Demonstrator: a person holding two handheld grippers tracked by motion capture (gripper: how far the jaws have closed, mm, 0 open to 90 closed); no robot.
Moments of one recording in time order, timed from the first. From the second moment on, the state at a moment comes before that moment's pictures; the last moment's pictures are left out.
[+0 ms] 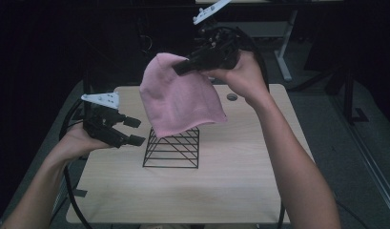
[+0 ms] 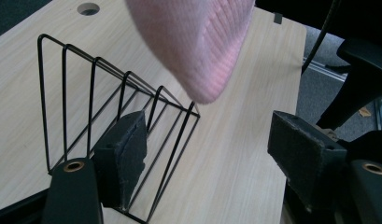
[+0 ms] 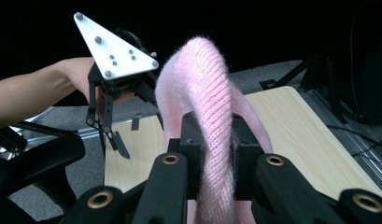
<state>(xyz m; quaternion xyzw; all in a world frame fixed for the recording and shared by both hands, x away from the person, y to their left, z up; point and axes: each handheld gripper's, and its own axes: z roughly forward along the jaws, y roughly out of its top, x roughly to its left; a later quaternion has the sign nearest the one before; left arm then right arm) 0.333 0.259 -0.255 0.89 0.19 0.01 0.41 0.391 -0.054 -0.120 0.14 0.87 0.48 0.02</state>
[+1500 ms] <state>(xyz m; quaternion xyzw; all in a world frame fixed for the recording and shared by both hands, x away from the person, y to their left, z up) 0.362 0.273 -0.251 0.88 0.22 0.03 0.43 0.415 -0.032 -0.150 0.14 0.85 0.50 -0.02</state>
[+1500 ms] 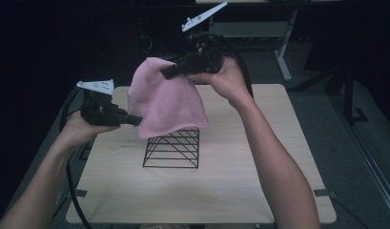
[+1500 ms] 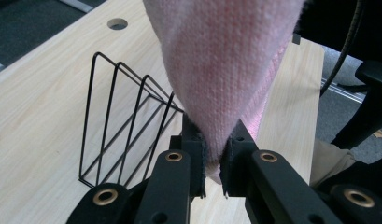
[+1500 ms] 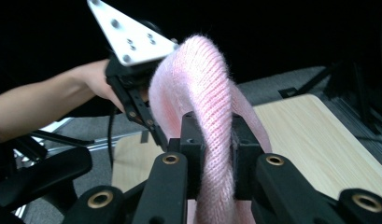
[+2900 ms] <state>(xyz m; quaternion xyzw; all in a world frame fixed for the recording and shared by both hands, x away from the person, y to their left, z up) 0.381 0.252 -0.282 0.90 0.25 0.05 0.36 0.427 -0.061 -0.214 0.18 0.84 0.52 -0.05</state>
